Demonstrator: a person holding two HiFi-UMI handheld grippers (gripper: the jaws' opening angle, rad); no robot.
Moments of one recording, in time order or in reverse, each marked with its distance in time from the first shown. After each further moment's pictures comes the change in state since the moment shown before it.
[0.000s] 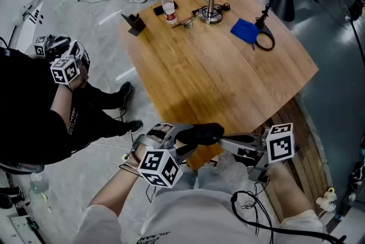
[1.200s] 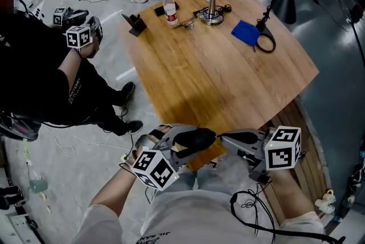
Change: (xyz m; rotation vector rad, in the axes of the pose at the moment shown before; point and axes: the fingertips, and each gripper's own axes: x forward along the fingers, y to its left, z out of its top) left arm -0.013 0.008 0.030 -0.035 -0.201 -0.003; right arm -0.004 0.006 0.023 -0.237 0.015 -0.159
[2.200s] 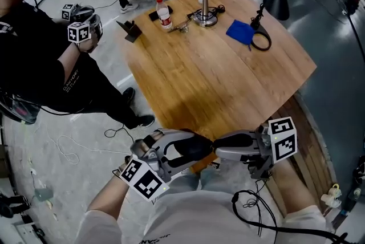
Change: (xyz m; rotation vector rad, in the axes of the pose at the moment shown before) left arm -0.034 0.001 0.047 0.069 -0.133 0.013; right arm -0.005 0.043 0.007 0.071 -0.057 0.424
